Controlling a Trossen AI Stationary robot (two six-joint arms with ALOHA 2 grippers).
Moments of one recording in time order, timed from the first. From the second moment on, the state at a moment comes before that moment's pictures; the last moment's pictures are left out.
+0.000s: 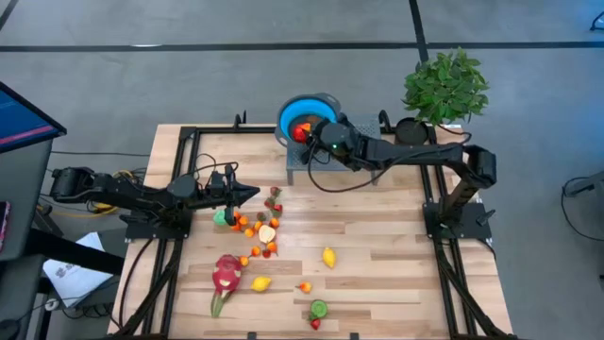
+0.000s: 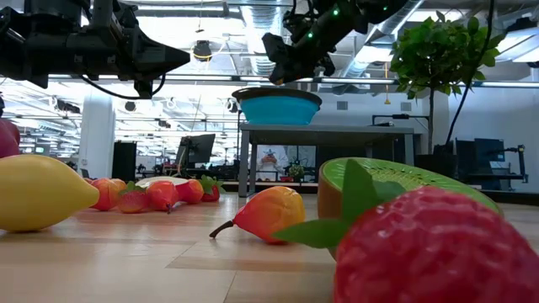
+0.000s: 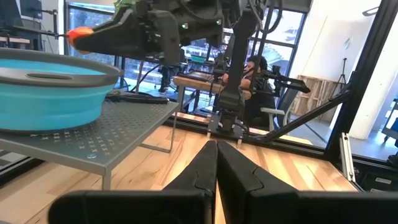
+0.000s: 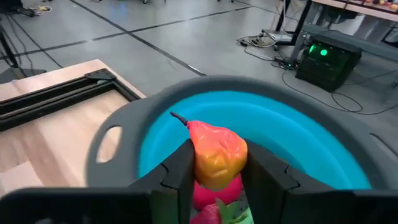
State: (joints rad) left arm 0.04 0.91 0.10 0.91 -0.13 -0.16; right arm -0.23 1.69 1.29 0.00 0.58 0.13
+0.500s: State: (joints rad) left arm 0.04 0.90 0.10 0.91 -0.13 -0.16; right arm -0.24 1.69 1.29 -0.03 0.63 0.17
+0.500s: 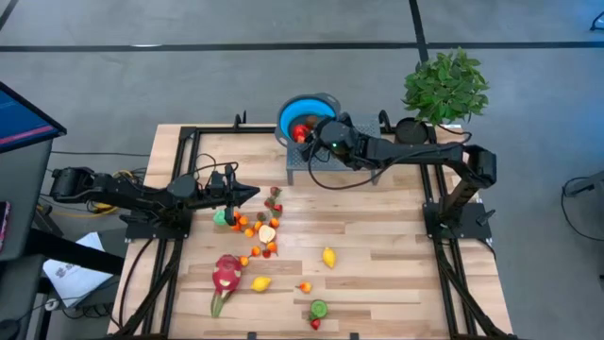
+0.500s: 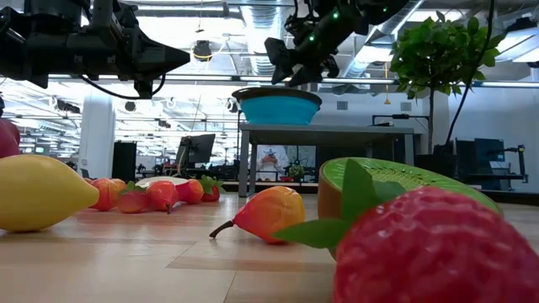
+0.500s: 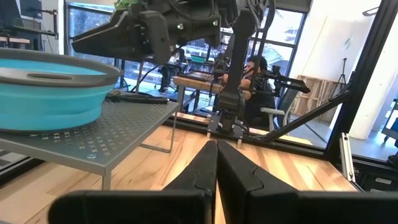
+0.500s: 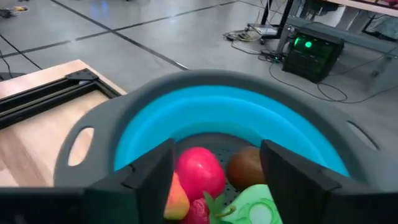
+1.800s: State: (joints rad) left arm 0.04 0.90 0.10 0.91 -0.13 -0.16; right arm -0.06 1.58 1.28 -0.30 0.29 0.07
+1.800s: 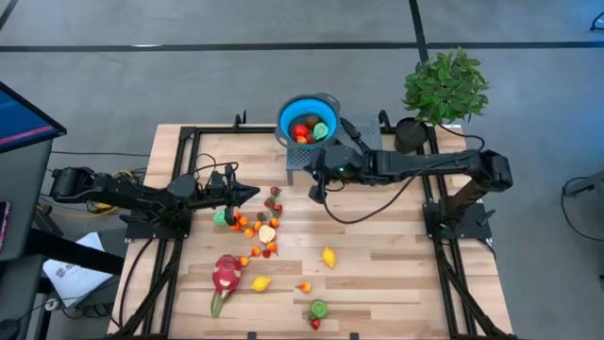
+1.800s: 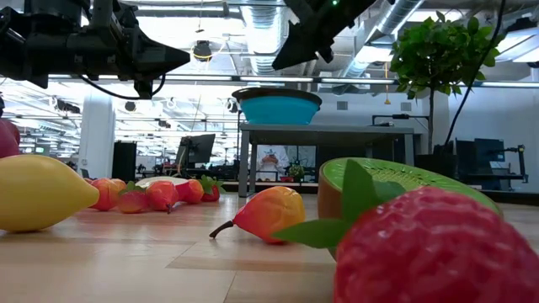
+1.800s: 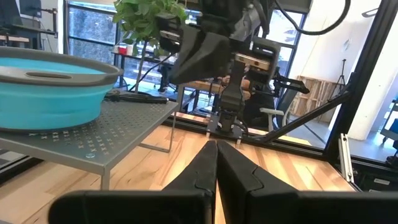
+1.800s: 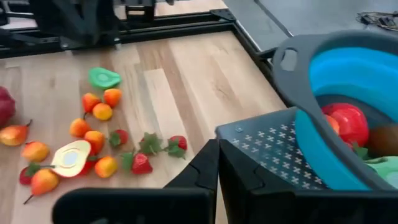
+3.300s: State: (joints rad) left arm 0.04 0.91 0.10 0.92 -0.13 -0.16; right arm 0.22 1.02 0.51 0.42 0.18 0.00
